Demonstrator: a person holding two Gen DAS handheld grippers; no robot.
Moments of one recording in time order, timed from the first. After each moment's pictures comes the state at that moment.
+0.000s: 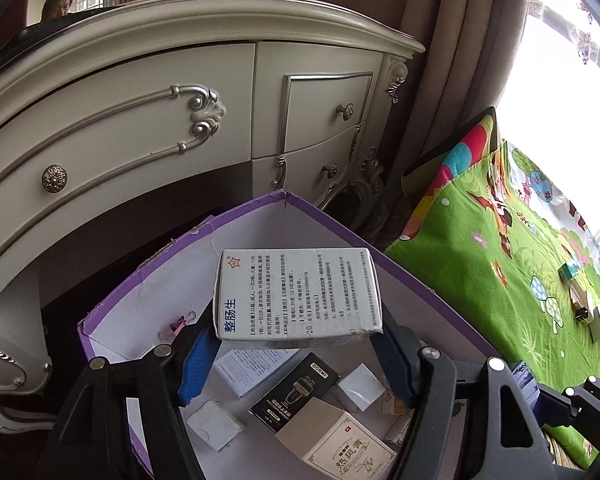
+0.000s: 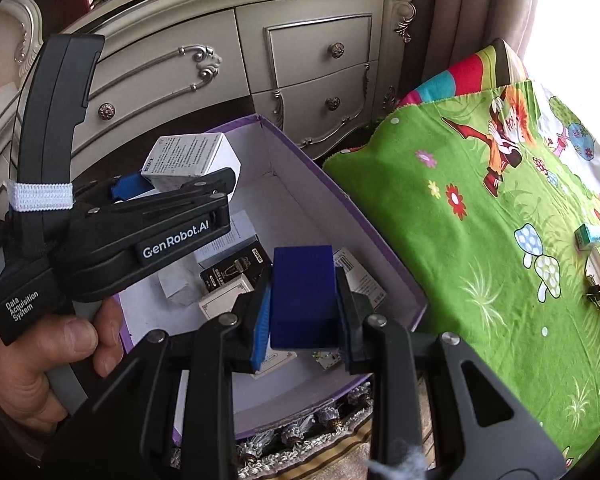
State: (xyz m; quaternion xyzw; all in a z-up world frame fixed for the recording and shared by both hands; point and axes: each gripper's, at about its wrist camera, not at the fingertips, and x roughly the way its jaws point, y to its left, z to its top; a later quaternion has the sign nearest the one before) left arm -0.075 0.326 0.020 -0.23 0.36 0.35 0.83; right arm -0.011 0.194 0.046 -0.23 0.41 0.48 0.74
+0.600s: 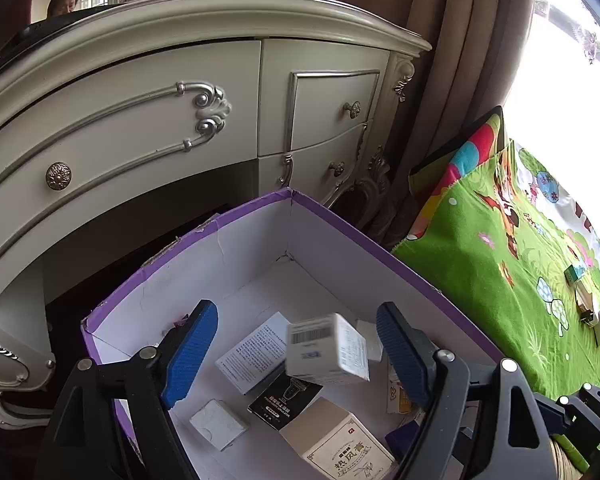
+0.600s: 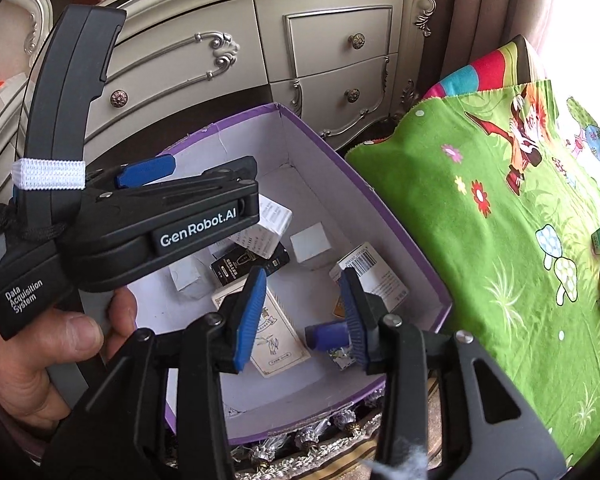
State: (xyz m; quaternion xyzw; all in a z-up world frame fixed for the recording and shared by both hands) left arm -0.076 0.326 0.019 -0.23 0.36 0.36 0.83; right arm -0.014 0.197 0.040 -0.23 0.41 0.50 0.73
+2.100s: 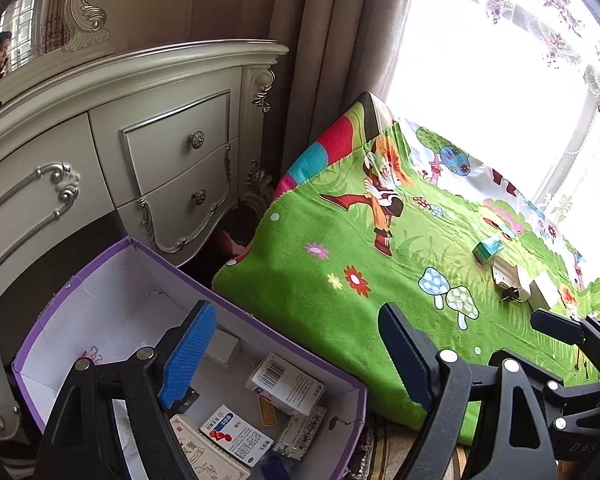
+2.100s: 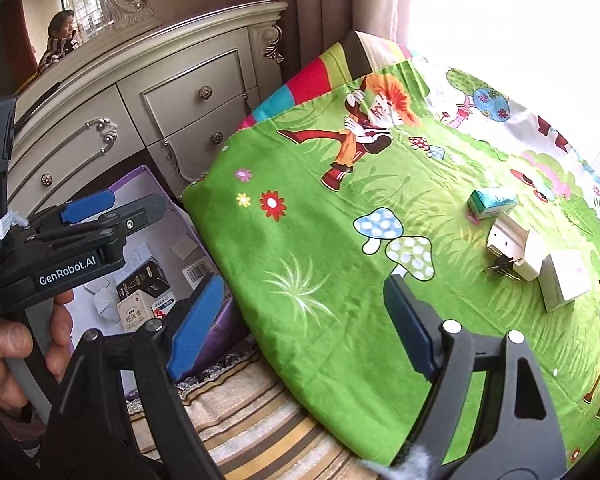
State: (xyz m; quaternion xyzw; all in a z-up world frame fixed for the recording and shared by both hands) left arm 0.017 0.236 0.065 -0.18 0.36 0.23 0.89; right arm 0.111 0.065 0.081 -0.15 0.40 0.39 0.82
